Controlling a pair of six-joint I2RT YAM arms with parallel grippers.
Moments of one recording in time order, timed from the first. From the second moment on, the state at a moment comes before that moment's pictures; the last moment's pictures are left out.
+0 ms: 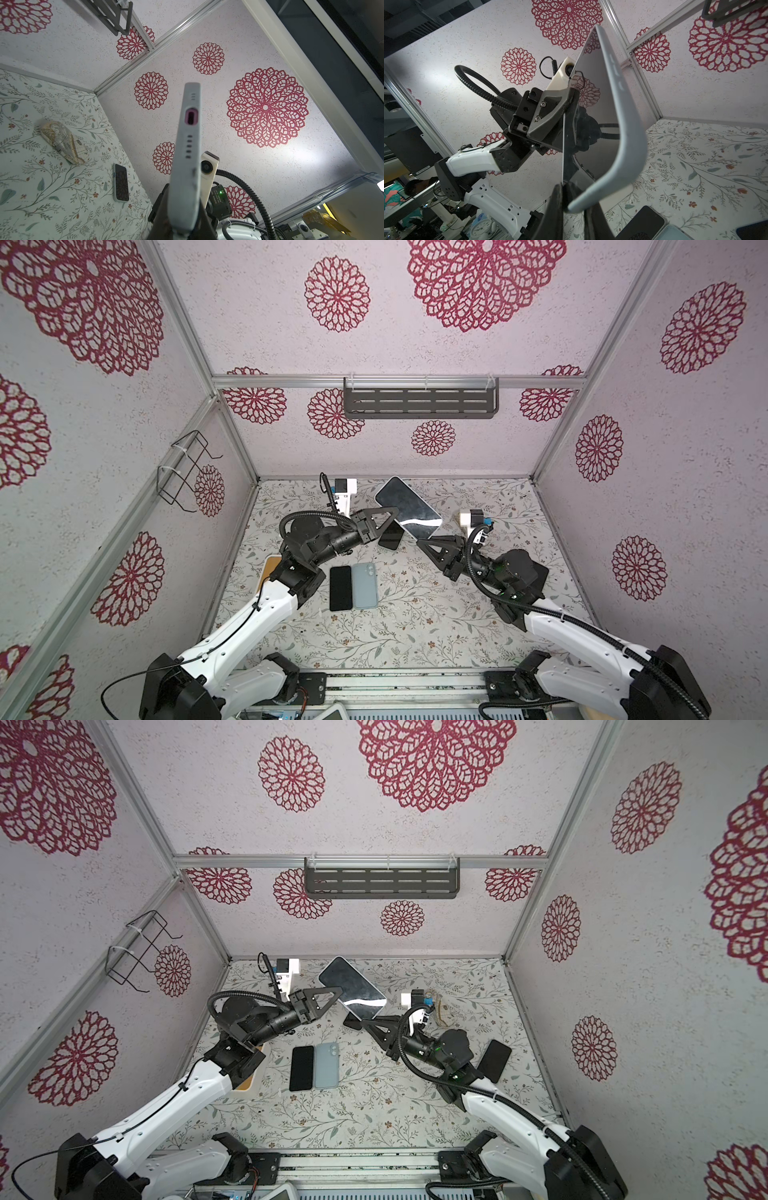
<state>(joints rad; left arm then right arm) -0.55 1.12 0.89 0.40 0.50 -1.10 0.66 1.03 0.56 0.77 -0.54 0.69</state>
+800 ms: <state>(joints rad) -0.57 1.17 0.99 0.26 0.46 -1.11 0.68 0.95 0.63 0.47 -0.35 0.18</state>
